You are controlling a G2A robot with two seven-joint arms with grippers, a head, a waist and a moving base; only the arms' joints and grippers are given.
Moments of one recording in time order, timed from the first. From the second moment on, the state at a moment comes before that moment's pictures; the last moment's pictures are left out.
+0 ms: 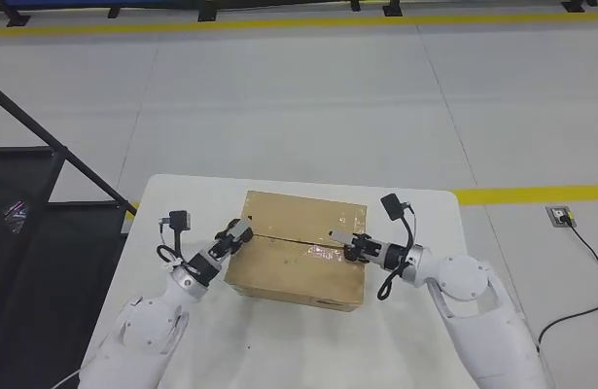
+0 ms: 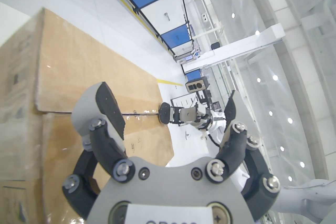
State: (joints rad) left arm 1.10 -1.12 -1.32 -1.53 -0.11 -0.39 -0.34; right arm -0.89 -1.27 1.30 -1.44 -0.09 -0.03 0.90
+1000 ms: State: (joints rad) left arm 1.02 -1.16 -1.34 -1.11 -0.56 -0.17 -0.36; right arm -0.89 -1.27 1.30 -1.43 -0.09 -0.03 0.90
